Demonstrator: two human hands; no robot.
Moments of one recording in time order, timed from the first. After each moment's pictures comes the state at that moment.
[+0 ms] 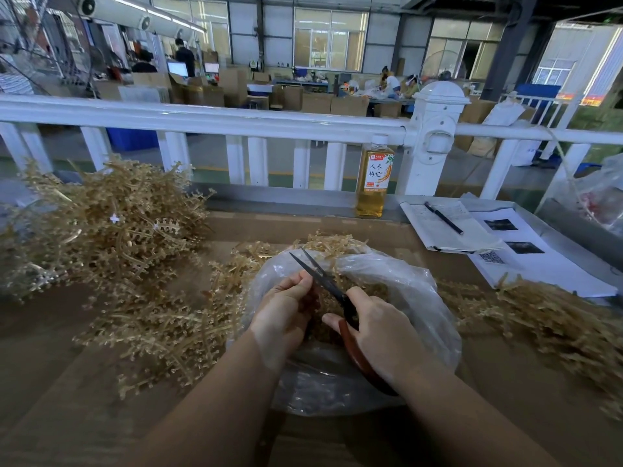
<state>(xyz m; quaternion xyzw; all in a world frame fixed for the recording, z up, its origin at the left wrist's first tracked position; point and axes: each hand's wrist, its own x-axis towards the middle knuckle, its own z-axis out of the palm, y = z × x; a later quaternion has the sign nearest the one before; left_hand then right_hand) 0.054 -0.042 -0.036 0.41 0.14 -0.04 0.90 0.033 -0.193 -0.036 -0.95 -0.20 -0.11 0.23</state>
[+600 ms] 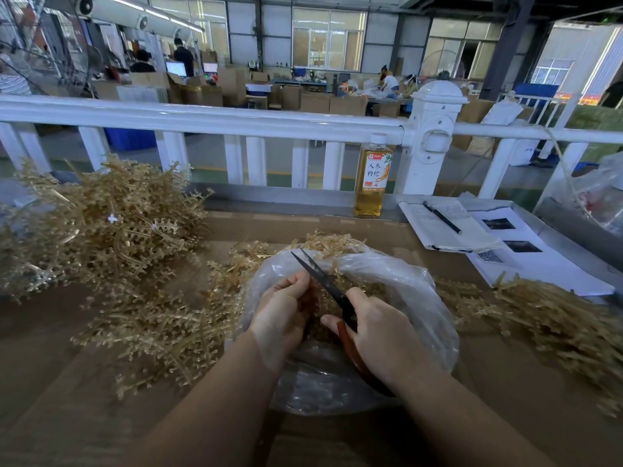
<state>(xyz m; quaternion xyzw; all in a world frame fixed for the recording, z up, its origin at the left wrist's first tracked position) 0.053 -0.044 -0.037 0.41 0.13 -0.02 0.90 0.030 -0.193 -0.035 -0.95 -0.21 -0.13 0.20</state>
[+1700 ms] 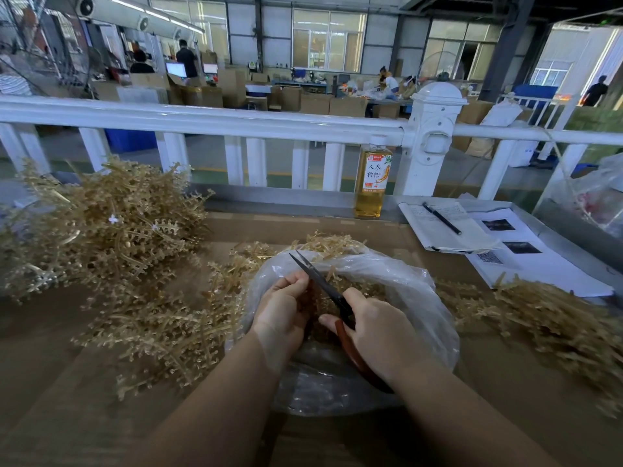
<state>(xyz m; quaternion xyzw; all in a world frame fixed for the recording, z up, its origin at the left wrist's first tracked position) 0.052 -0.046 -0.034 0.38 0.15 0.00 0.91 0.032 -0.191 -0.031 -0.95 -0.22 -0.12 0.19</state>
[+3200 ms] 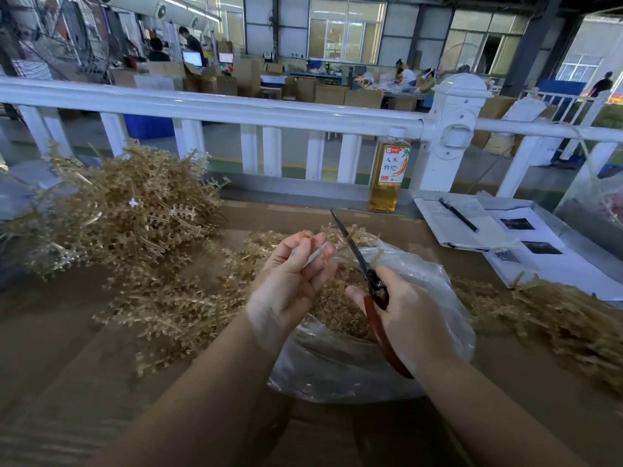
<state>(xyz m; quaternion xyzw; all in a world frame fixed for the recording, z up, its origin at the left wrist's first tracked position) 0.043 -0.030 -0.010 0.32 0.01 0.02 0.95 0.030 -0.198 -0.027 -0.92 -0.18 -0.21 0.29</state>
